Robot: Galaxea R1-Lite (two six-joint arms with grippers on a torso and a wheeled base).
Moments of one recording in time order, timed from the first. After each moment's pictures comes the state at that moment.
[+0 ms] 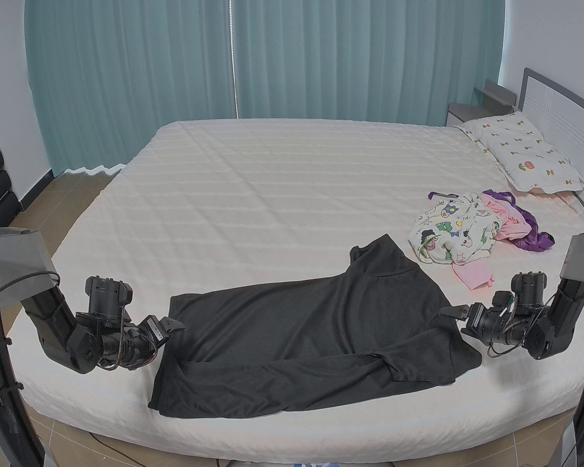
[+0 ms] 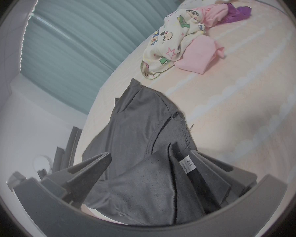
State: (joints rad) left arm -0.09 2.11 -0.54 -0.76 -0.14 -0.79; right arm -0.06 2.24 -0.53 -1.09 0.45 0.59
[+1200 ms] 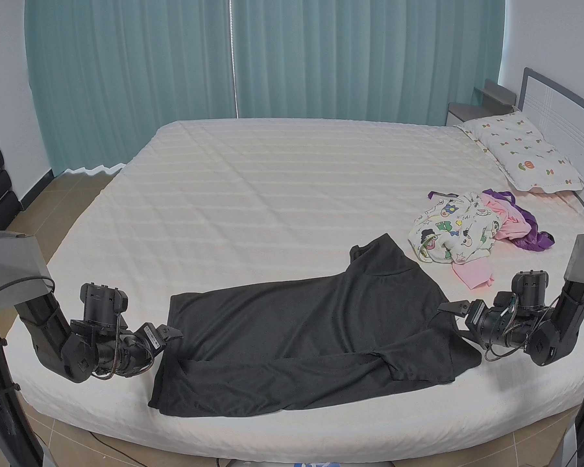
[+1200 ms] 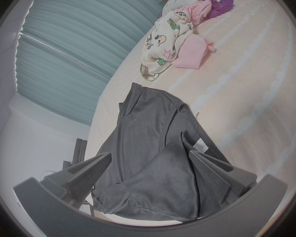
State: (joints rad) left arm -0.10 2.09 -0.47 -0.80 -0.13 -0.77; right arm 0.00 2.18 -0.45 -1.12 0.39 0.73
